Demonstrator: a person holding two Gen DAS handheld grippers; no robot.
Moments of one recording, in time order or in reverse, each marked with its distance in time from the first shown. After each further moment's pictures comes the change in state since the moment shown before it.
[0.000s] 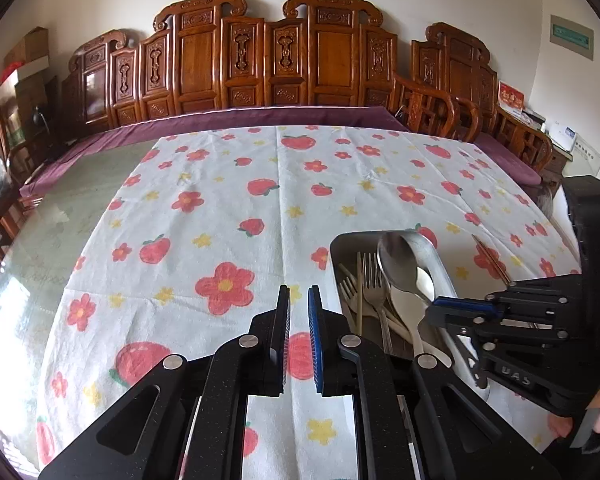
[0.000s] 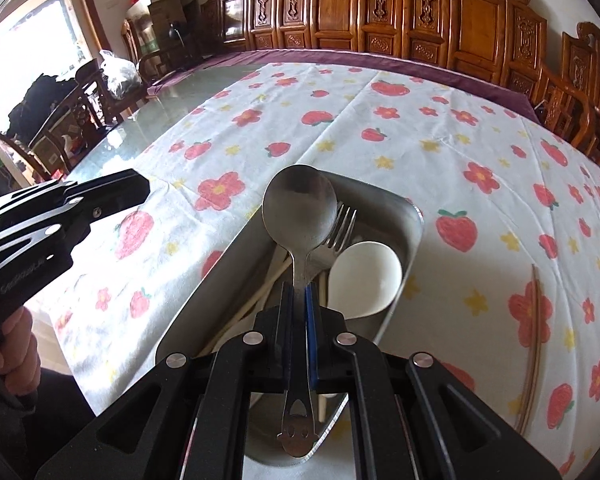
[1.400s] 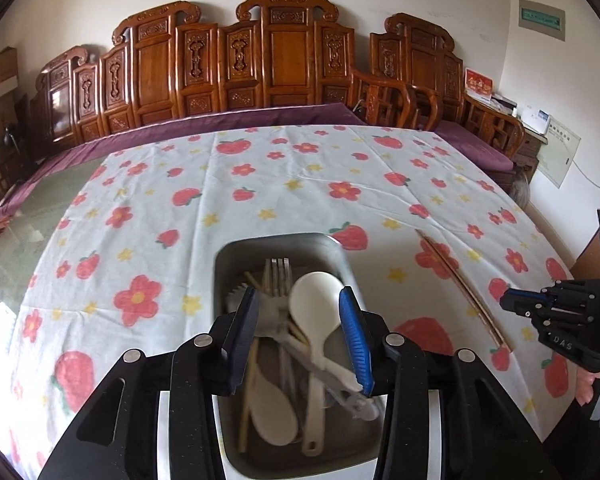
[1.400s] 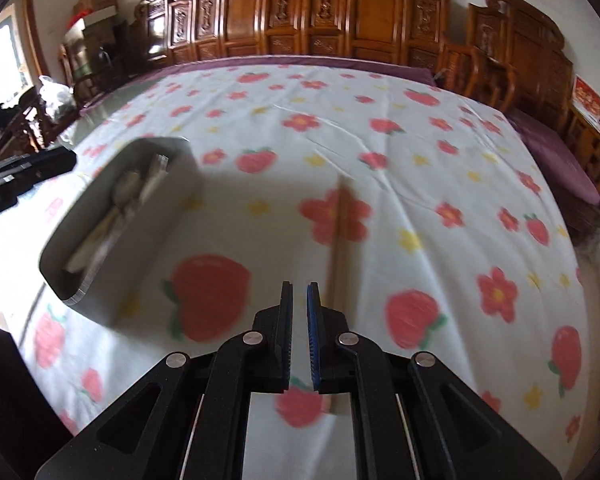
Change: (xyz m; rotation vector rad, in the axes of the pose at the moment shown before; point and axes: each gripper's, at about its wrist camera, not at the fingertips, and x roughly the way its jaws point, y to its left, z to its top) left arm 0.020 -0.097 0.001 0.066 -0.008 -0.086; right arm -0.078 -0.165 -0.112 0.113 -0.032 -0.243
